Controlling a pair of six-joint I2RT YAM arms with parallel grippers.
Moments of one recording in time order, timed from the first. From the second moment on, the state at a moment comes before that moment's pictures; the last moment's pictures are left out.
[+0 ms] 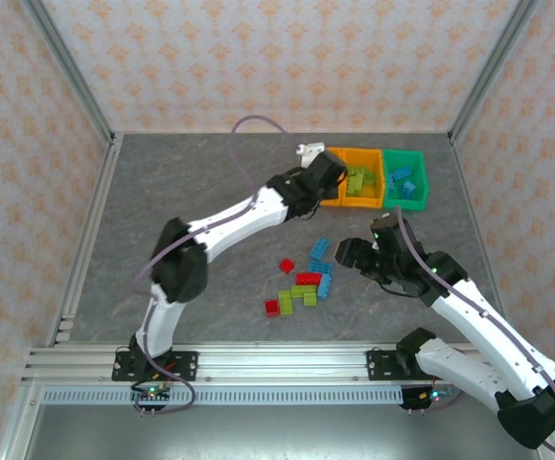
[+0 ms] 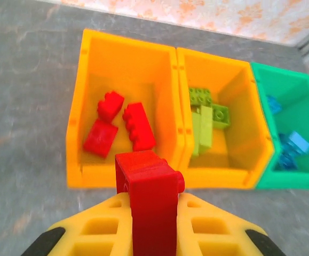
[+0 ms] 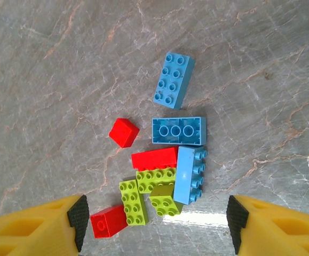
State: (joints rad) left arm -0.79 2.15 1.98 -0.56 -0.43 -0.72; right arm 0.57 0.85 0.84 -0.86 -0.06 0.88
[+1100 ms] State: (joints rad) left arm -0.81 1.14 1.14 -0.50 -0.34 -0.48; right arm 0.57 1.19 0.92 -0.82 -0.10 0.88
